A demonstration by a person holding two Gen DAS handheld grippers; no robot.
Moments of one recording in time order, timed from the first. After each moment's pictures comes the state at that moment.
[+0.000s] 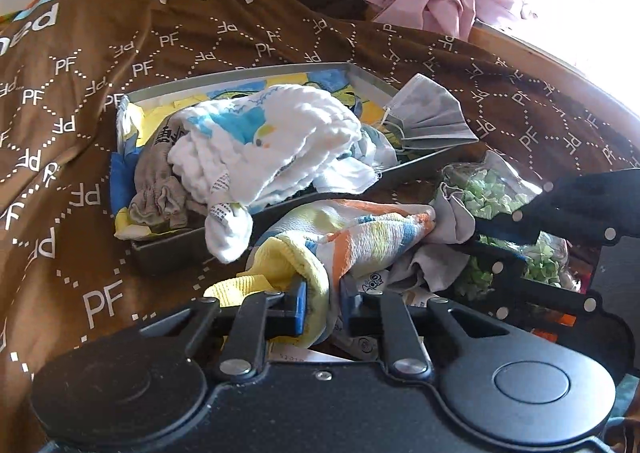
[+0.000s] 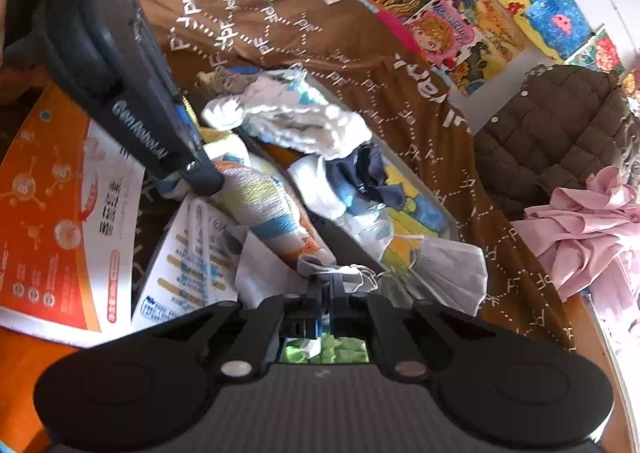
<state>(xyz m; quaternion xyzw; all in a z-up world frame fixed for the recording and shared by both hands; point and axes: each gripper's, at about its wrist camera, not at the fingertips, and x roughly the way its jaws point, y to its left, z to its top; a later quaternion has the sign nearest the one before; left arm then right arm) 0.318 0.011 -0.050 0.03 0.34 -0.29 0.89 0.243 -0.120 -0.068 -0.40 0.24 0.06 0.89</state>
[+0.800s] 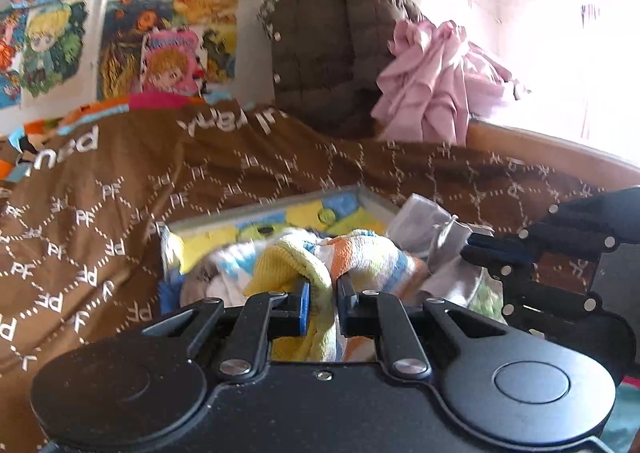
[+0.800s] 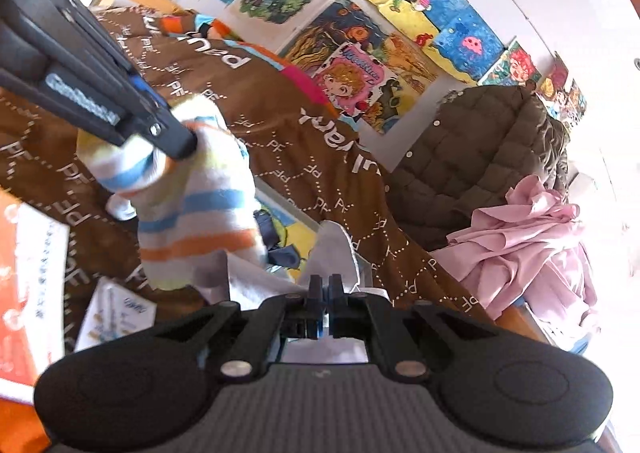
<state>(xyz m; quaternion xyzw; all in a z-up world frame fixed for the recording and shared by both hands) 0.268 0.005 0.016 0.04 0.17 -0.25 0.95 0.240 -0.146 -0.013 -0.34 0.13 -0.01 0.93</state>
